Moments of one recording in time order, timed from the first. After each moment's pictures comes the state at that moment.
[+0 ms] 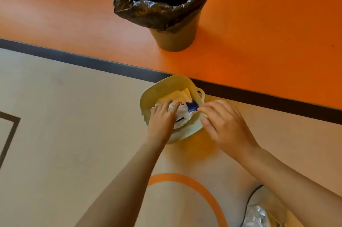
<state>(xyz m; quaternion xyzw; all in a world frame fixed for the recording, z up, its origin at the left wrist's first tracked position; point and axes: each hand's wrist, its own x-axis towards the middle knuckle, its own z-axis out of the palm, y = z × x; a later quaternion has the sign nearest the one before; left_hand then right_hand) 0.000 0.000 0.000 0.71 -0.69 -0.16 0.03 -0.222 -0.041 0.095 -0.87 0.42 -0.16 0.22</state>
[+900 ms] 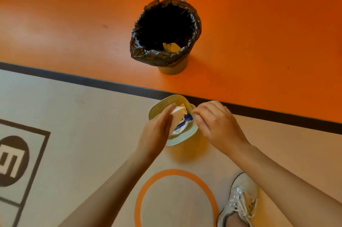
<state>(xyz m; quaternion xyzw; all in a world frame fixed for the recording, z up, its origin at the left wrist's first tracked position) -0.002 0.005 0.235 0.70 -0.61 -0.31 0.21 -0.216 -0.058 0.256 -0.84 0.46 -0.16 0.25</state>
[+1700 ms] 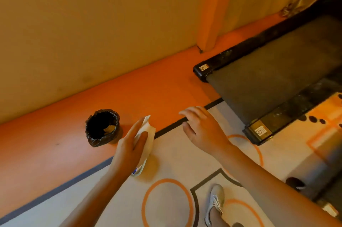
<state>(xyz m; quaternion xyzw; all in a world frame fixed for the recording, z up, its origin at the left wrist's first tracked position) -0.123 0.097 0.848 0.47 -0.74 -0.44 0.22 -0.373 0.170 0.848 -0.66 0.69 -0.26 0.11</state>
